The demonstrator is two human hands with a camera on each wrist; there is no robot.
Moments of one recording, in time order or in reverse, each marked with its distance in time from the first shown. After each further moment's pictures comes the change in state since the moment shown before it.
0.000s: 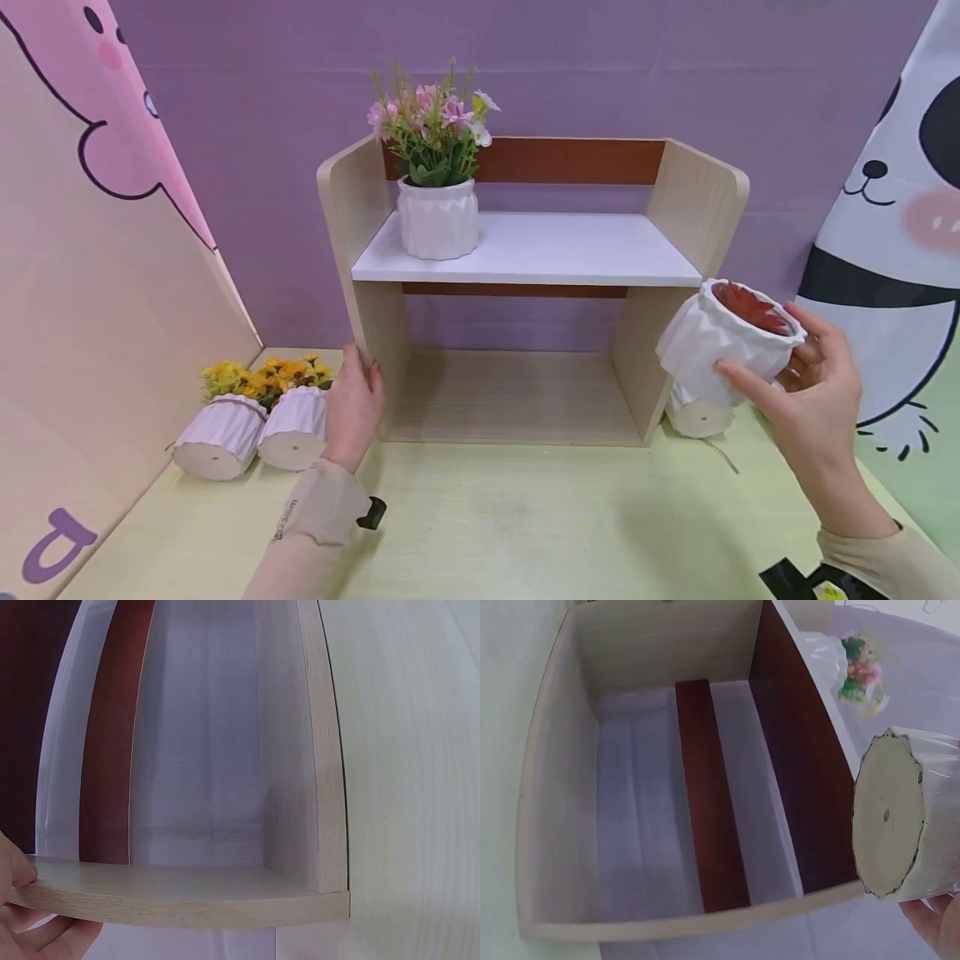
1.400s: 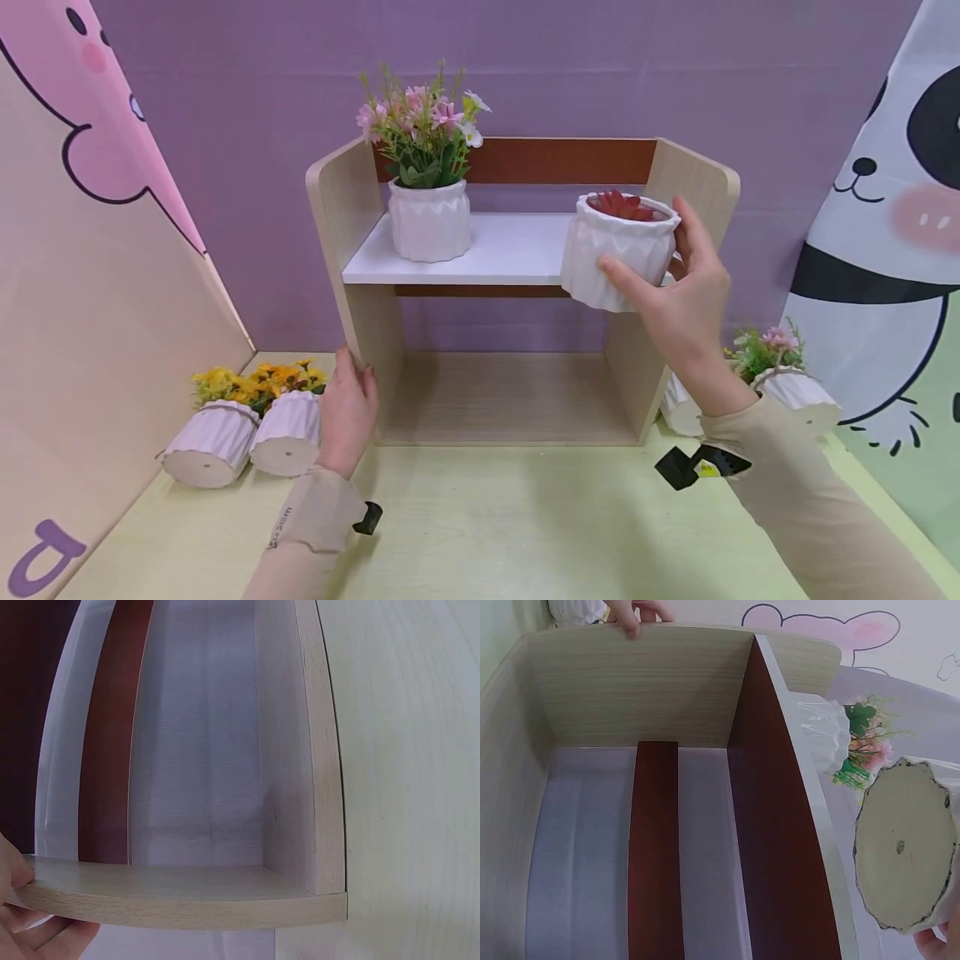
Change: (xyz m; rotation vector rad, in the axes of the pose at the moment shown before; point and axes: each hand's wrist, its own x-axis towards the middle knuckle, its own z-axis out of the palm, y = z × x) left_hand -0.001 -0.002 0.003 0.001 -0.021 -0.018; right_hand 0.042 -0.047 0.099 0.050 -0.067 -0.301
